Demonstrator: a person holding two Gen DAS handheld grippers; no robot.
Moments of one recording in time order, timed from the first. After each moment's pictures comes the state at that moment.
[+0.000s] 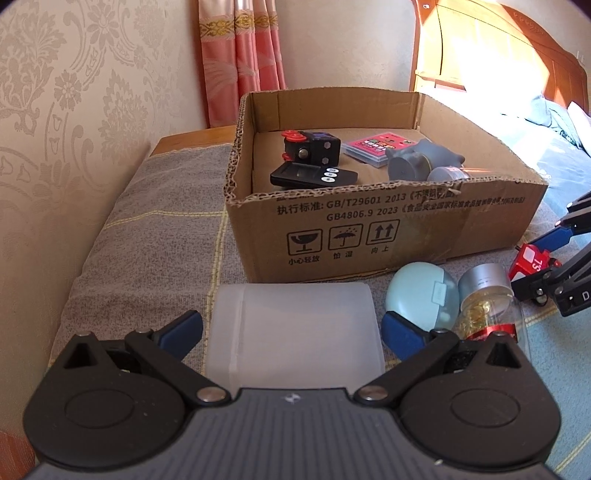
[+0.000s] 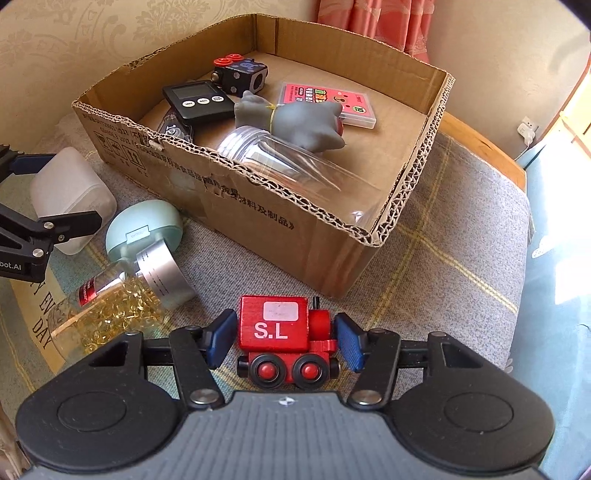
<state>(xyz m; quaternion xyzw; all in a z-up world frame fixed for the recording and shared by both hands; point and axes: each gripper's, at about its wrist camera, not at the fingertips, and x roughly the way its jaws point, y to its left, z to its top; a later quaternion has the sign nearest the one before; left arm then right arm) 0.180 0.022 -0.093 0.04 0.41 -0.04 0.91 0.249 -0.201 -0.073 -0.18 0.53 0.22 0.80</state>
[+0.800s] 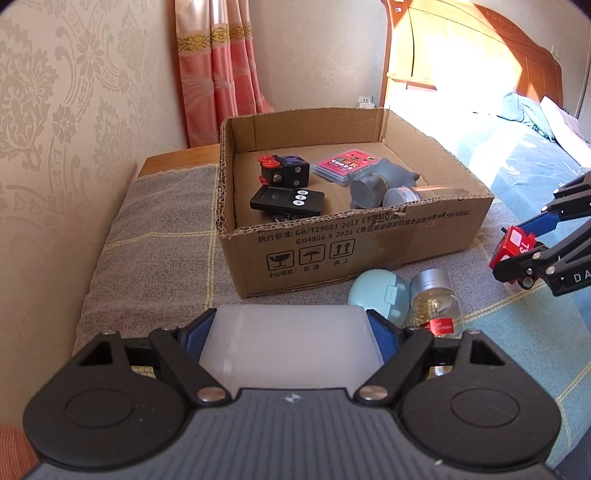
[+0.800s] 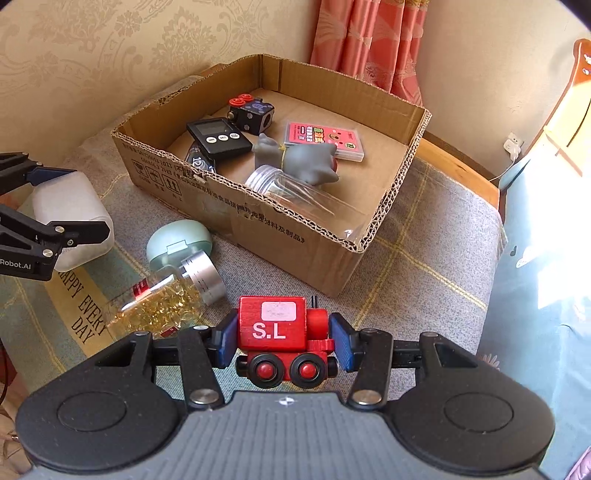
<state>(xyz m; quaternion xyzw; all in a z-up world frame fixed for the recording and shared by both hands) 0.155 0.022 -0.047 0.05 0.40 -0.09 0.91 0.215 -0.207 -0.019 -0.17 0.50 0.22 0.82</state>
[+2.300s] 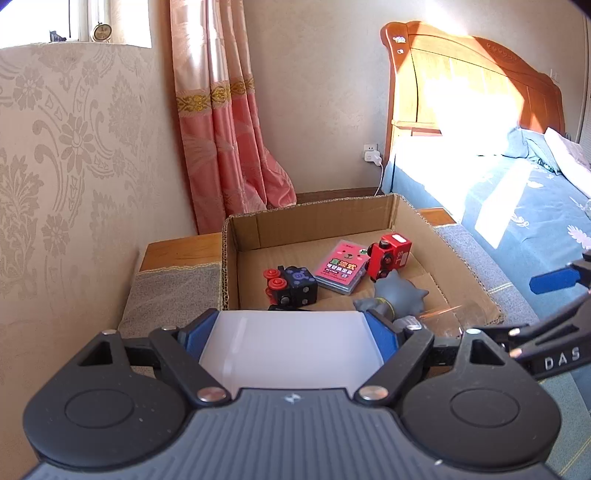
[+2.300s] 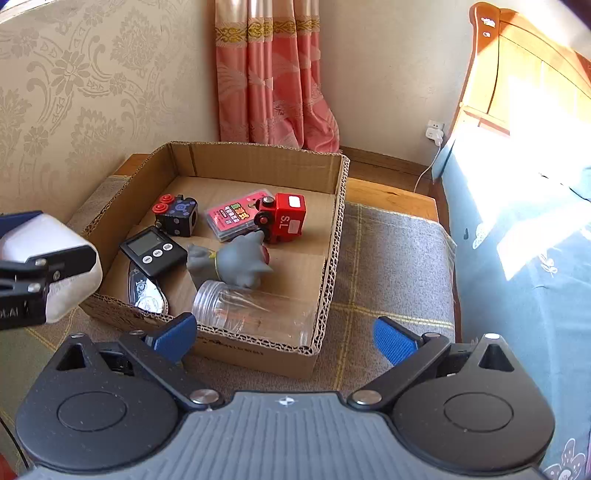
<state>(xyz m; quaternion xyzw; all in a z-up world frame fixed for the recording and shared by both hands) 0.228 0.004 0.008 0.06 0.34 -0.08 0.94 0.246 -0.201 0.006 -0.06 0.45 0.08 0.89</state>
